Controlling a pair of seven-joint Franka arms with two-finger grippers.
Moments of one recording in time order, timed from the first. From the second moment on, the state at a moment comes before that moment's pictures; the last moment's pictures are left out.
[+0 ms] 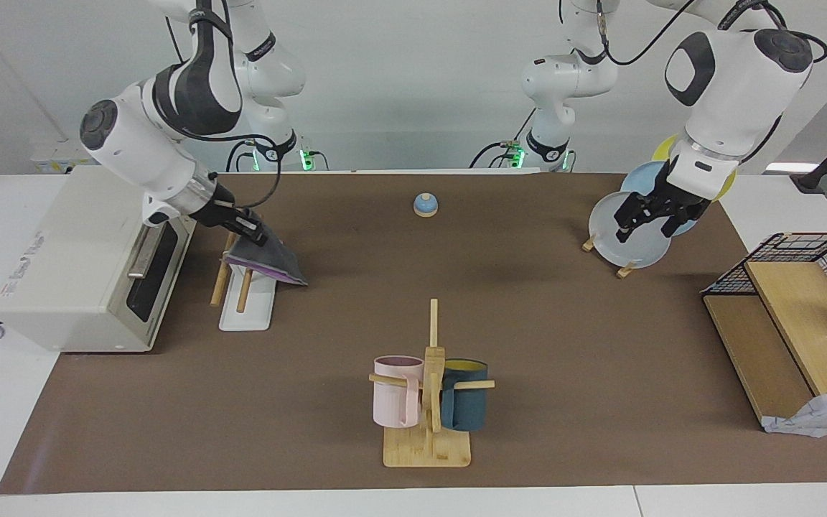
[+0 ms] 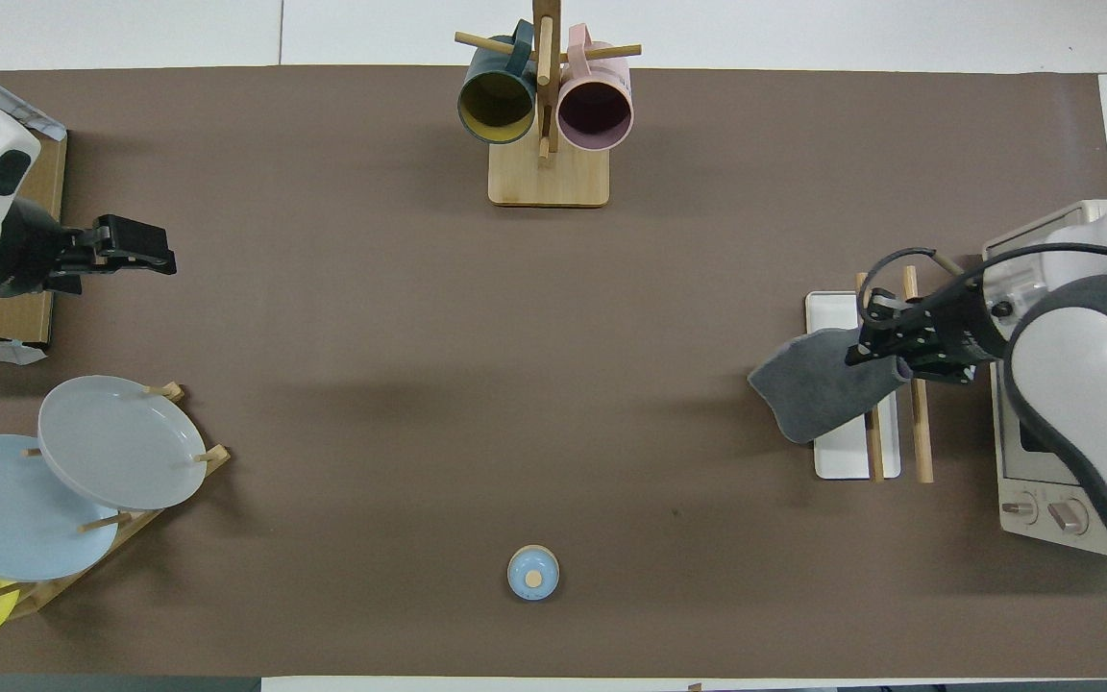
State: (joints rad) left arm 0.03 0.00 -0.13 -1.71 -0.02 1.71 -0.09; right arm -0.22 -0.06 0.07 -2.02 0.30 1.78 0.17
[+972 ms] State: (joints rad) left arm 0.03 -0.03 -0.10 -1.69 -0.02 1.66 -0.07; right arm -0.23 -0.06 0.08 -2.02 0.10 1.79 -0.01
